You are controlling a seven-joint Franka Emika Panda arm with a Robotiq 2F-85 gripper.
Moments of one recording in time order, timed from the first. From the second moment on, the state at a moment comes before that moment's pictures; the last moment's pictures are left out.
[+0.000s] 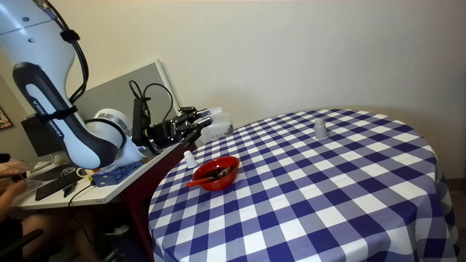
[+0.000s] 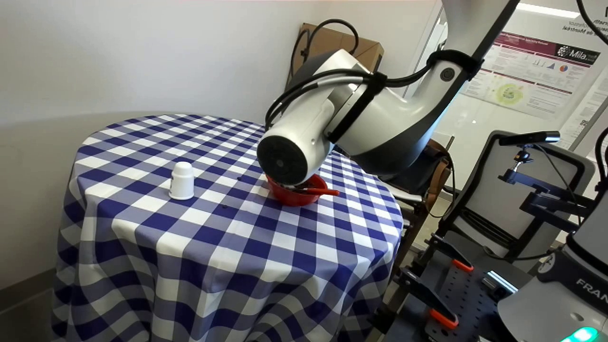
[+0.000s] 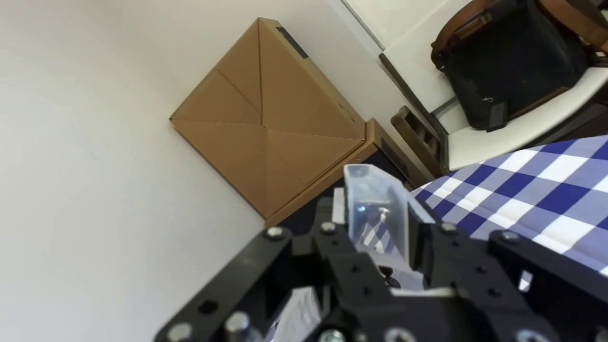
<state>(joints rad) 0.30 0.50 0.21 -2.29 -1.61 1.37 0.40</state>
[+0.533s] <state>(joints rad) 0.31 0.55 0.22 -2.29 -1.72 1.24 0.42</state>
